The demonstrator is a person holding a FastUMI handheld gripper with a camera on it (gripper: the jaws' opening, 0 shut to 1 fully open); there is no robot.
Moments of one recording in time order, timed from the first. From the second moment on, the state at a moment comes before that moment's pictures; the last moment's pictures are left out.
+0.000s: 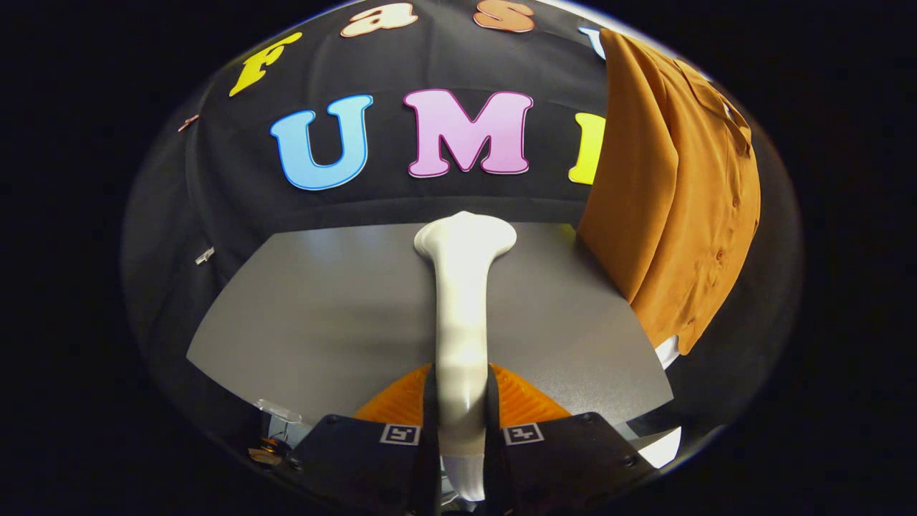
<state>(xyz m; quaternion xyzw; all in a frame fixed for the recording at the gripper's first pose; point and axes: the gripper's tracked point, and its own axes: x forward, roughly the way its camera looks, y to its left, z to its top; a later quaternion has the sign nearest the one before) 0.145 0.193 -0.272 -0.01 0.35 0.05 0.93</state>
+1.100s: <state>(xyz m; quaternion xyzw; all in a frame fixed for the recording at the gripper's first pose) 0.087 0.001 -0.030 0.04 -0.02 0.04 1.00</state>
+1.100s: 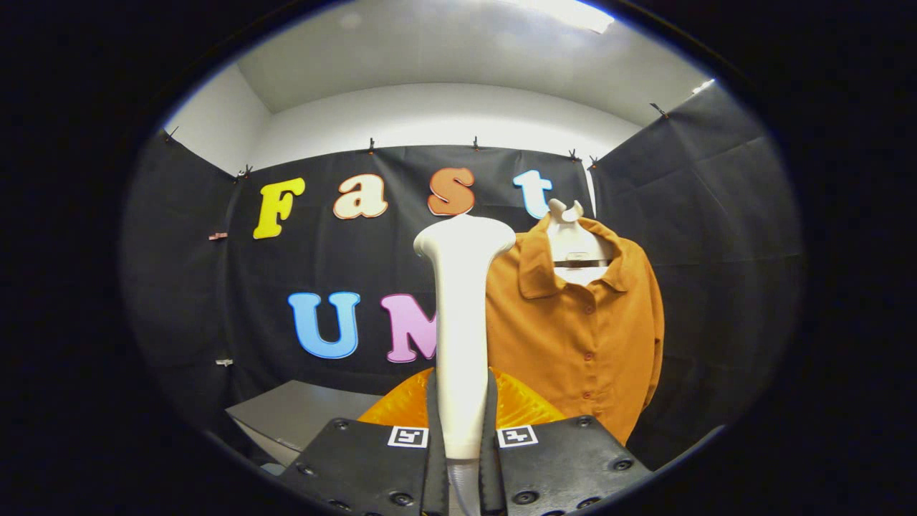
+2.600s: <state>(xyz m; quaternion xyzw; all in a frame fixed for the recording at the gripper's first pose) 0.121 -0.088 -0.298 0.05 0.19 0.03 0.98</state>
